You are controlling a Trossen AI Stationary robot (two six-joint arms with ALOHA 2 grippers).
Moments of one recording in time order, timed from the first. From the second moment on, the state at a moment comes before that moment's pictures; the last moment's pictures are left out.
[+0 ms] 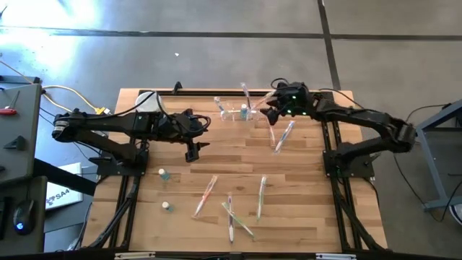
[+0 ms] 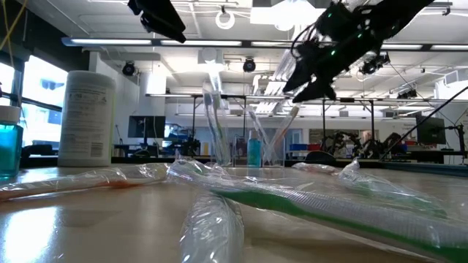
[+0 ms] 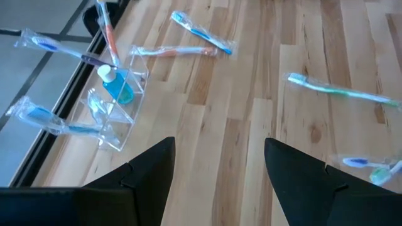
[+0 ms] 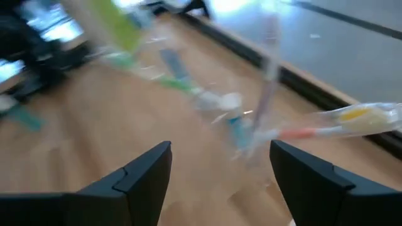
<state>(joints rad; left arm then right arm) -0.01 1.15 1.13 -0.64 -0.23 -0.09 -0.57 1.26 0.80 -0.09 -0.14 0.26</state>
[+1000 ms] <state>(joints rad) -0.01 1.32 1.13 -0.54 -0.16 -0.09 -0.36 1.10 0.80 -0.85 0.04 -0.07</state>
